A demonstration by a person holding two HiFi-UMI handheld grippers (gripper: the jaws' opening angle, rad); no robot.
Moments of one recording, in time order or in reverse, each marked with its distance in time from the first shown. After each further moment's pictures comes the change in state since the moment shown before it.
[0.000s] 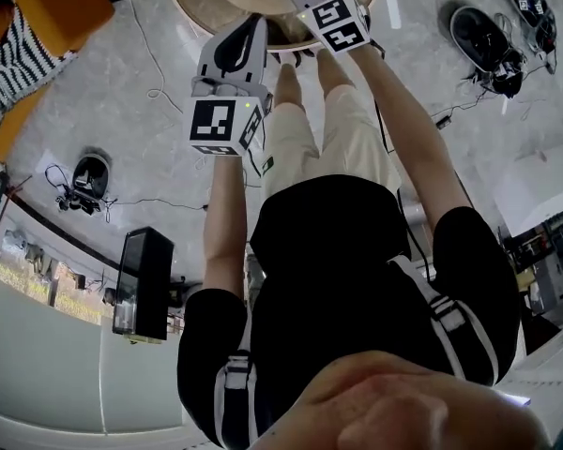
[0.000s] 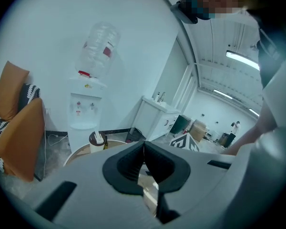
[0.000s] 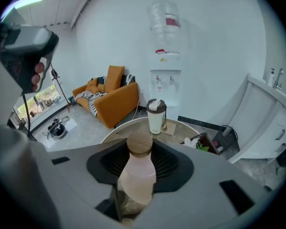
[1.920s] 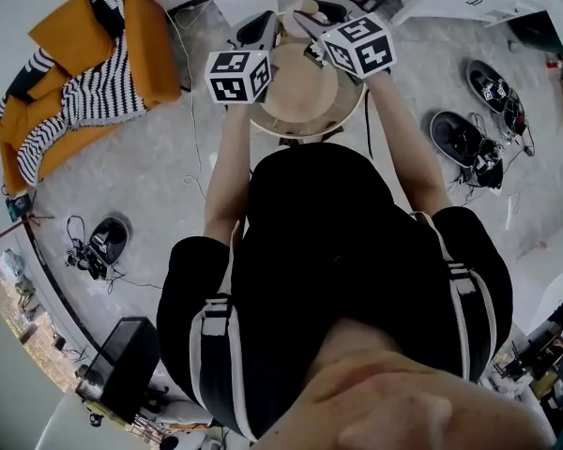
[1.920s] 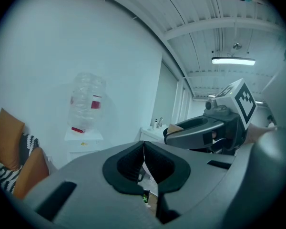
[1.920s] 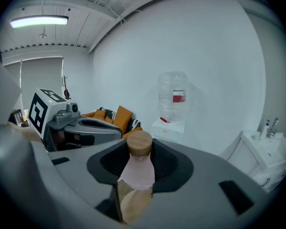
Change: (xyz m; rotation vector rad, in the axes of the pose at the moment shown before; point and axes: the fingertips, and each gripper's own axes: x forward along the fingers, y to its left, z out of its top) left arm -0.082 -0.060 0.236 0.176 -0.264 0.029; right arm -0.293 0.052 0.301 -0.123 -0.347 0.008
